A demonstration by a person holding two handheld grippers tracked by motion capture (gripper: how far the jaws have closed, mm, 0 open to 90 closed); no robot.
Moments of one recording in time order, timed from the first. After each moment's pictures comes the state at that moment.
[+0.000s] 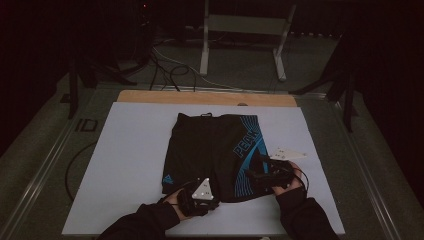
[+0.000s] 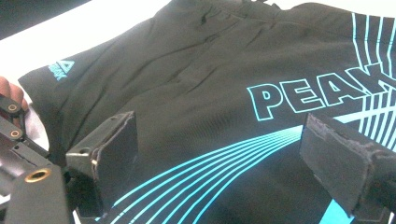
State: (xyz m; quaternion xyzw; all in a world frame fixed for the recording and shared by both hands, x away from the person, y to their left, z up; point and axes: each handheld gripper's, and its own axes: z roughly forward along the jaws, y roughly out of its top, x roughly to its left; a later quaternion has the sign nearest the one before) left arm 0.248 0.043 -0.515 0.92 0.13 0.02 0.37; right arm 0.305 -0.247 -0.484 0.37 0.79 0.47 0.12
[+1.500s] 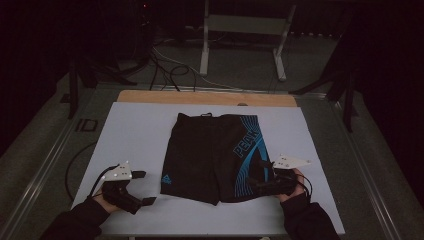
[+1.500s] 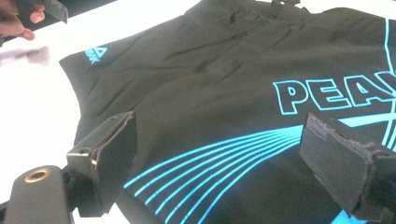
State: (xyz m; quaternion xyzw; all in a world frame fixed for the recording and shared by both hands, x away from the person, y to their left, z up) left arm 0.259 0.238 -0.491 0.85 0.27 0.03 0.45; right arm 0.288 -0.255 -0.489 0.32 0.80 0.50 0.11
